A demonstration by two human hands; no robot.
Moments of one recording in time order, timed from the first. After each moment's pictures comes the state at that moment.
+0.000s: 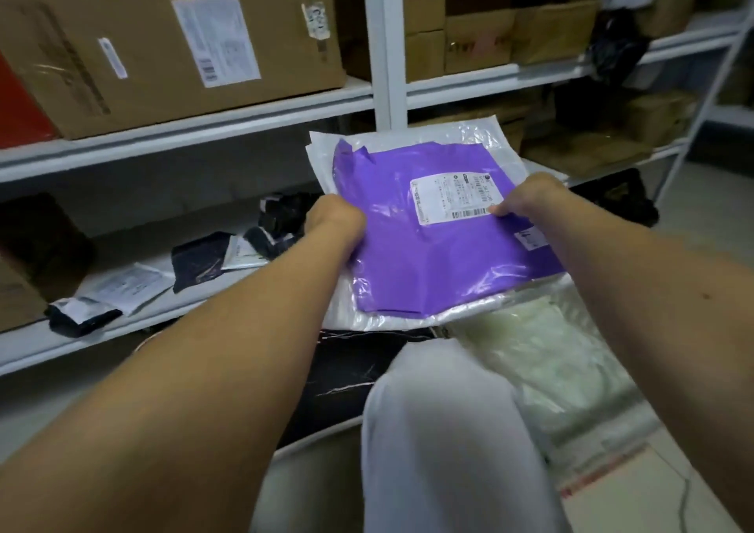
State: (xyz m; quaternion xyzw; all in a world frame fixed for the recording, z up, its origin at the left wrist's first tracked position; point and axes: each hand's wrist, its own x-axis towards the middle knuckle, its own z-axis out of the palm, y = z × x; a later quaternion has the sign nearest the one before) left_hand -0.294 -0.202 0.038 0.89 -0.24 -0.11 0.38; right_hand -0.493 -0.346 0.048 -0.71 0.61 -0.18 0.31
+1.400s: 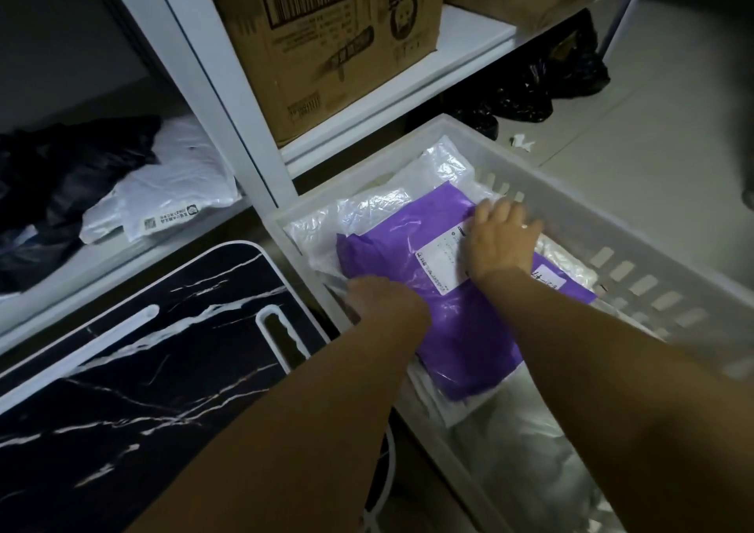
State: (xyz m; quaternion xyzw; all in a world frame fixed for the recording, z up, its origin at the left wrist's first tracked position) left_hand -0.381 -0.424 -0.210 0.77 -0.55 -0.17 -0.29; right_hand -0.491 -0.523 -0.255 -0.75 0.66 0.04 -0.07
